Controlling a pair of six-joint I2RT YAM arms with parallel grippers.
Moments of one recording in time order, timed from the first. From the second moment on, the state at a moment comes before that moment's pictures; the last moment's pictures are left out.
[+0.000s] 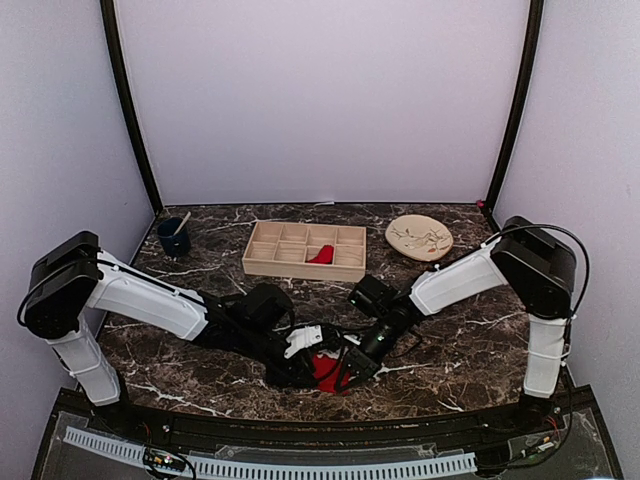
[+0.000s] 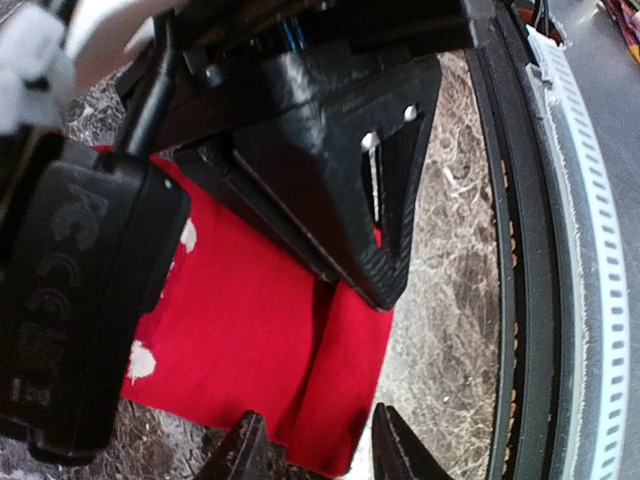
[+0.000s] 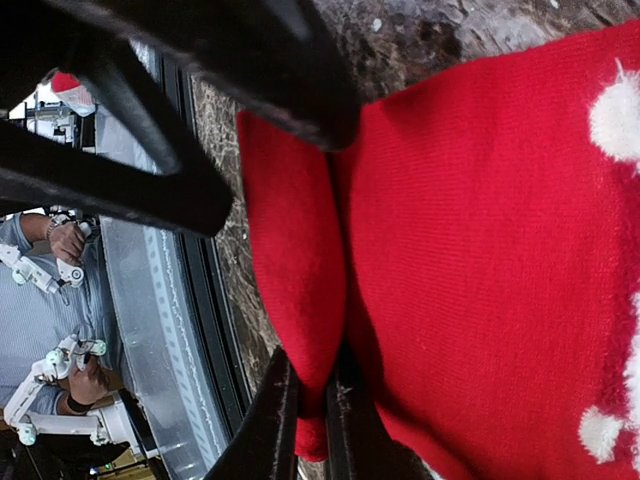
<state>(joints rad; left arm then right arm) -1.04 1.70 0.81 -0.04 0.43 0.19 0.92 1.97 1.03 -0.35 -0.92 0.01</state>
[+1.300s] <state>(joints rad) -1.09 1.77 0.88 -0.14 0.40 0.32 0.91 1.99 1.03 -0.38 -0.97 0.01</state>
